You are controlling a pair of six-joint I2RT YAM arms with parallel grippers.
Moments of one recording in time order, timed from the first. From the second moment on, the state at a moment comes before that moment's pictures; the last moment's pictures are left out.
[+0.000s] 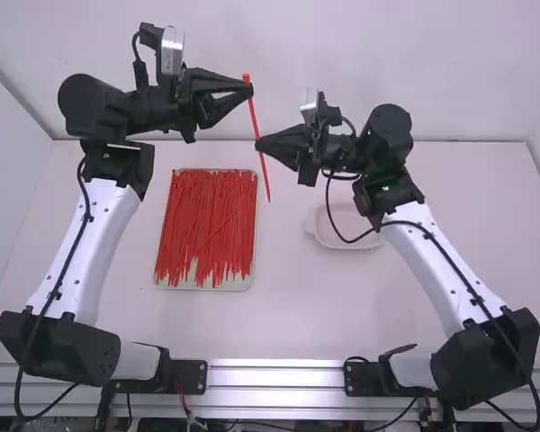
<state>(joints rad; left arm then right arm) -0.09 1.48 1.55 0.57 1.26 -0.71 0.36 1.46 1.28 0.35 -1.14 0.21</state>
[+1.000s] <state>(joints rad) -0.09 1.48 1.55 0.13 1.24 -0.48 0.28 1.46 1.28 0.22 -1.38 0.07</state>
